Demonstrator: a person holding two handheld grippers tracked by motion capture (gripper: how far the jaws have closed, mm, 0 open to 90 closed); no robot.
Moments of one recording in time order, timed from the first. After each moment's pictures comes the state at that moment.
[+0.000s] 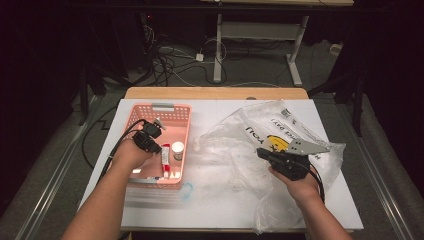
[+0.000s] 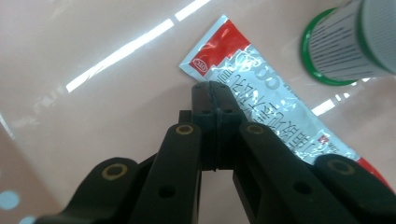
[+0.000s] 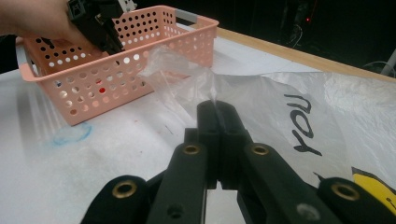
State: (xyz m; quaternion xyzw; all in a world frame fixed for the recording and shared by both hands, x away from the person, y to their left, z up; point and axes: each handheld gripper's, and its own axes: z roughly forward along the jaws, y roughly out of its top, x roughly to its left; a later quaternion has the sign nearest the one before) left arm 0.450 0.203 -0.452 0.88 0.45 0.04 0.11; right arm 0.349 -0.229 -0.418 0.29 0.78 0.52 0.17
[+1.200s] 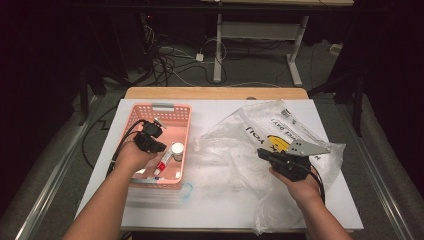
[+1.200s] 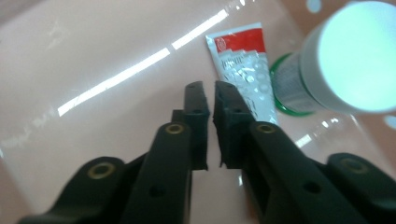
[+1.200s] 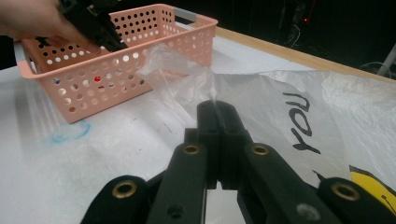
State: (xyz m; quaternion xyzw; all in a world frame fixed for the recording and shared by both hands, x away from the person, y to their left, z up) left arm 0.434 0.202 -0.439 0.86 0.47 0.06 0.18; right arm 0.347 -0.230 -0.417 0.29 0.78 0.52 0.17
